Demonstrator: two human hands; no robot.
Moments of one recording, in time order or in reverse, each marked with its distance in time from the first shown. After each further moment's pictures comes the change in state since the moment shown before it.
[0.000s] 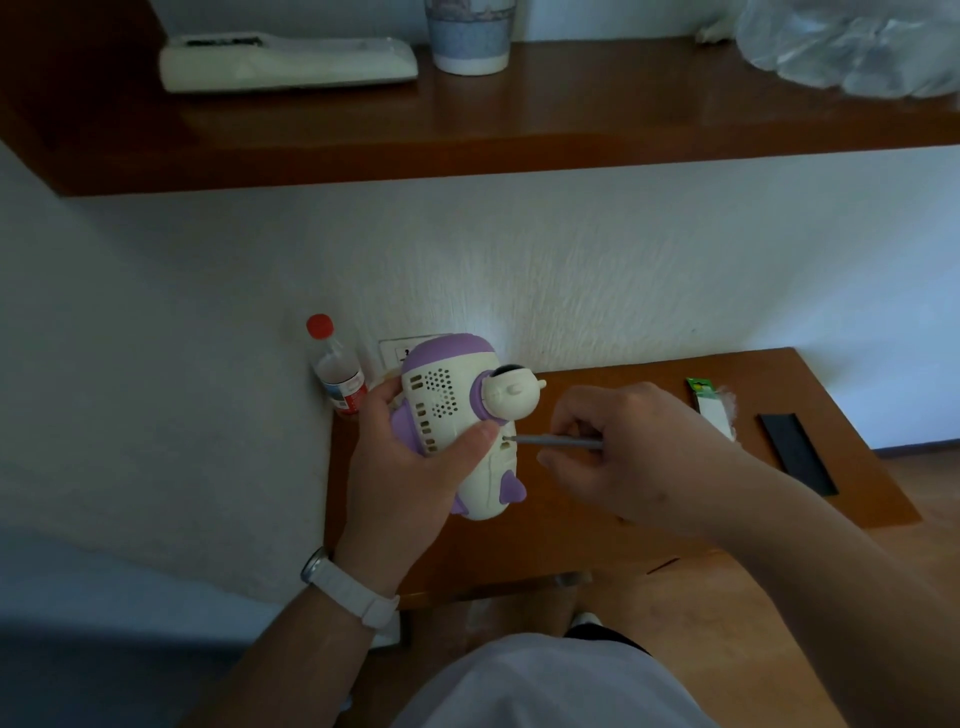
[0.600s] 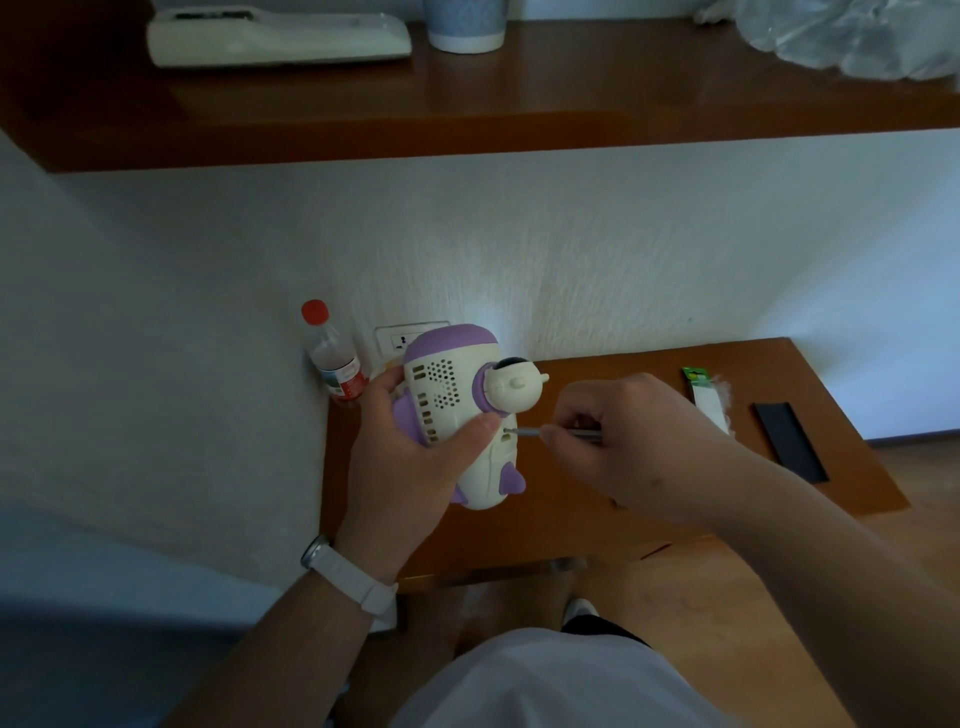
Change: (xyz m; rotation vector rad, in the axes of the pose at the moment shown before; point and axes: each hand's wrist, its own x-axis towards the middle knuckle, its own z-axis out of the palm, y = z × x) left_hand -0.003 -0.008 0.002 0.011 -0.021 0.006; right_hand -0.005 0.008 0.007 0.036 0.023 -0.006
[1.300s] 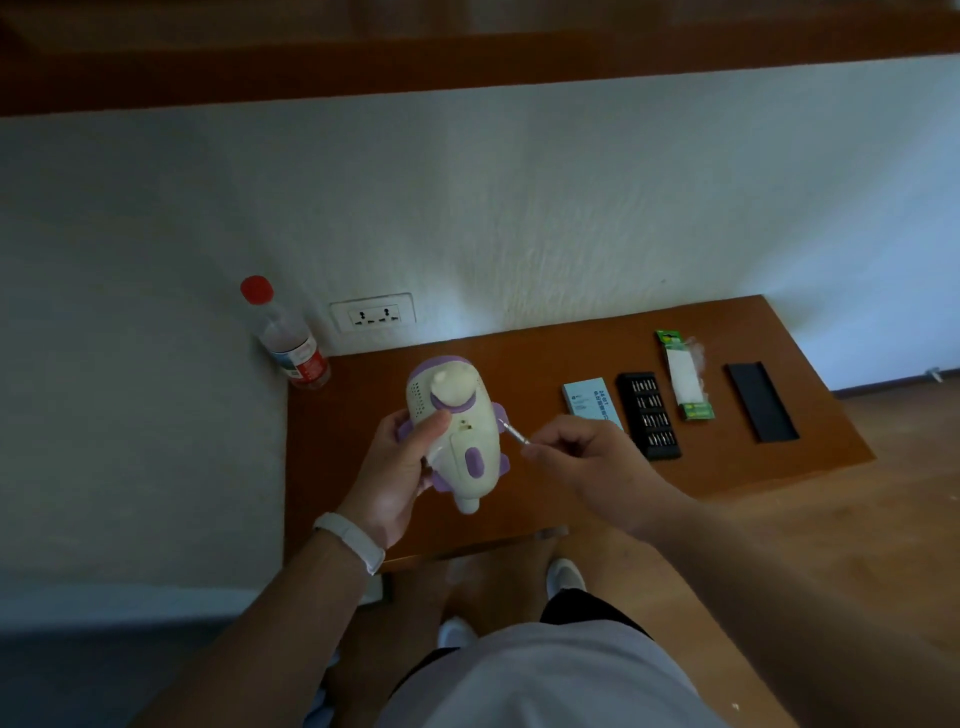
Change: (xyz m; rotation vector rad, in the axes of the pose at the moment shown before) left_hand 0.037 -0.098 0.023 -0.324 -0.306 -0.500; right_hand -0.021 0.070 0.086 0.717 0.019 0.373
